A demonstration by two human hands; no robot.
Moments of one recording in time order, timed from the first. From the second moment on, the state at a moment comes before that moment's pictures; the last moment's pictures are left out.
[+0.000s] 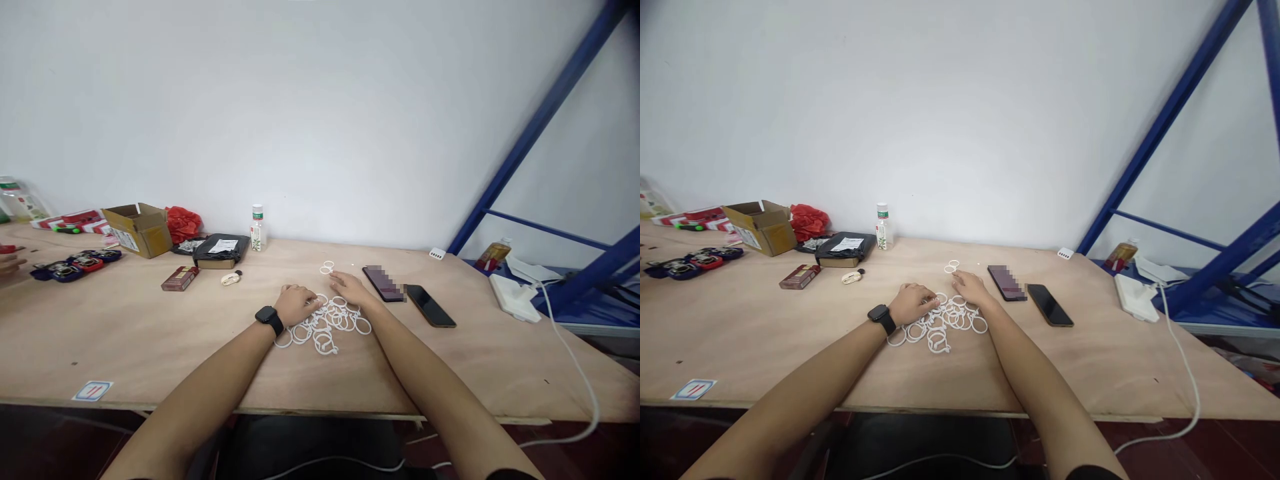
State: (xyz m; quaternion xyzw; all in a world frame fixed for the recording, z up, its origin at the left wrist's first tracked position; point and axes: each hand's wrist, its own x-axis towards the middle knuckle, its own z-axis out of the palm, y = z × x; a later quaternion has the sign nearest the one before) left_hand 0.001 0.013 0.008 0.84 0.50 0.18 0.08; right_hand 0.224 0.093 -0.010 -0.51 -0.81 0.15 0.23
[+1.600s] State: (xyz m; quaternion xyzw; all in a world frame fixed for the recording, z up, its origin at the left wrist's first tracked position) left_hand -0.001 0.008 0.017 0.87 0.43 0.26 -0.03; right_hand 0.185 0.028 0.009 -0.37 -0.74 0.37 0.41
